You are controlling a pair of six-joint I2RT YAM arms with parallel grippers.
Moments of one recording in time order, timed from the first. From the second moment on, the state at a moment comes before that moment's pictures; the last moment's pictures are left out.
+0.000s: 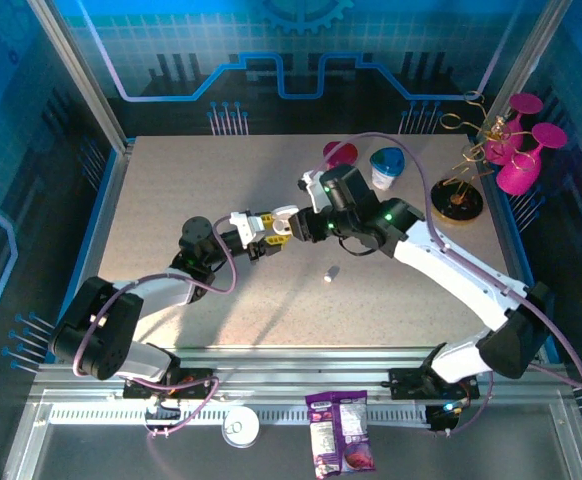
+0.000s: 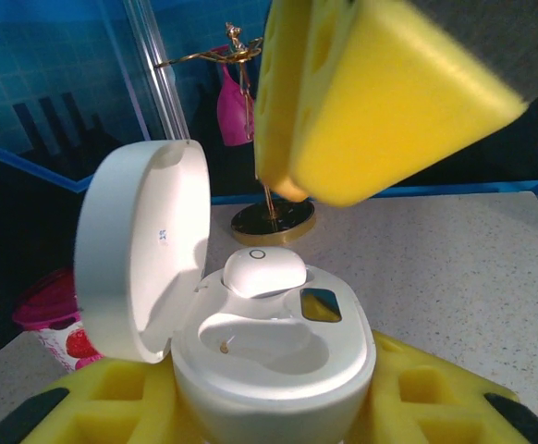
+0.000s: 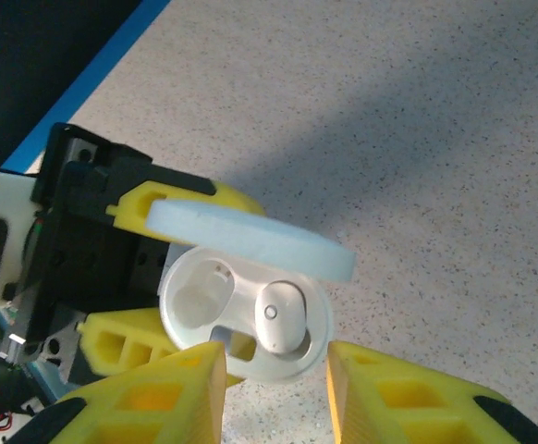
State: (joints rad) left arm -0.37 1.42 0.51 0.96 0.77 0.18; right arm 0.75 1.44 1.41 -0.68 -0.11 0.29
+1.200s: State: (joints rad) left arm -0.37 1.42 0.51 0.90 0.76 0.17; right arm 0.79 1.65 1.64 -0.89 -0.03 0.24
